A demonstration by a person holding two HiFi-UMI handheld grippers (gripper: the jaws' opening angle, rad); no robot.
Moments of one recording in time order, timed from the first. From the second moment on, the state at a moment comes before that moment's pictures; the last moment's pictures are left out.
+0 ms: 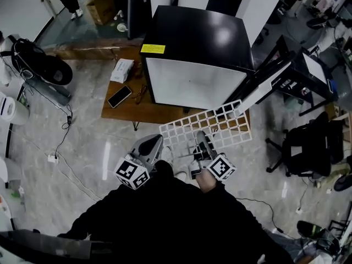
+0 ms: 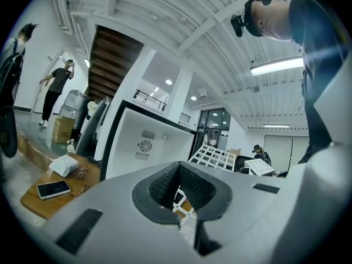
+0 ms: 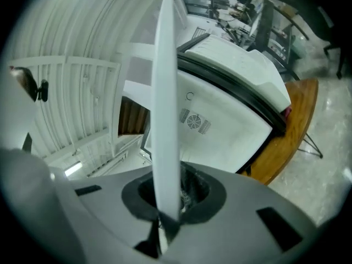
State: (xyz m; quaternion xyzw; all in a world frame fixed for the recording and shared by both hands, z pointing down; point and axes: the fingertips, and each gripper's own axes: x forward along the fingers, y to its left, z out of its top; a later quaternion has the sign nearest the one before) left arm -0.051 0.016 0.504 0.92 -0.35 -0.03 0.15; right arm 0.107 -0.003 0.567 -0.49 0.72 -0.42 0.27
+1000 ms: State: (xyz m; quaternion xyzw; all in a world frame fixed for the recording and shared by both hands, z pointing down) left arm -0.056 -0.033 0.461 0.93 -0.35 0.04 0.08; right arm 0.155 -0.014 0.402 -0.56 0.82 0.01 -0.14
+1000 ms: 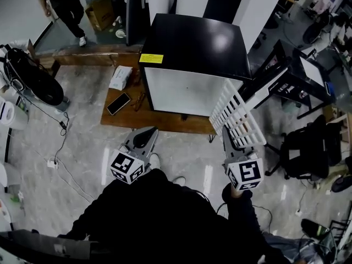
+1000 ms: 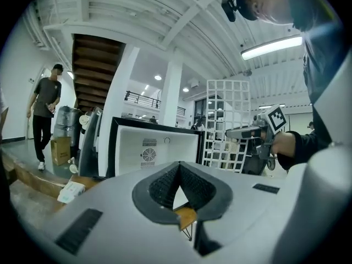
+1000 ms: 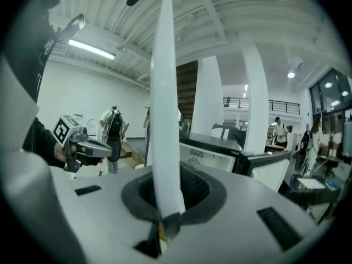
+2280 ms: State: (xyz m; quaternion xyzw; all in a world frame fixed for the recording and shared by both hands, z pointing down) left arm -0.038 -0.174 0.415 0.96 -0.27 -0.01 0.07; right arm 0.098 -0.228 0.284 -0.45 0.64 0.25 -0.57
